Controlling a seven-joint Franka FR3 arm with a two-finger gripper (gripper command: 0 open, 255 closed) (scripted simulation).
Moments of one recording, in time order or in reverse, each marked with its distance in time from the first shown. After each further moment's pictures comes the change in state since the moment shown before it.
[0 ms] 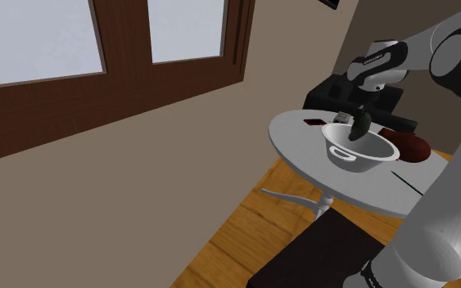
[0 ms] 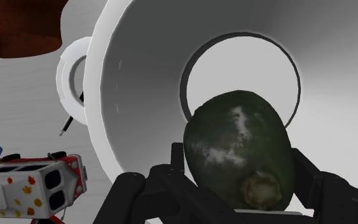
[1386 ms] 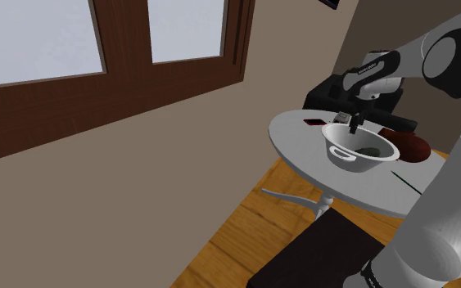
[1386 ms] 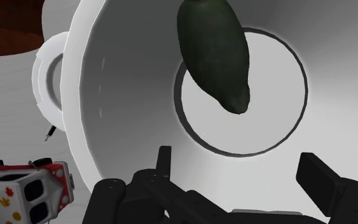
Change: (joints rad) arm -0.006 0.032 0.002 -0.061 0.015 0.089 0.004
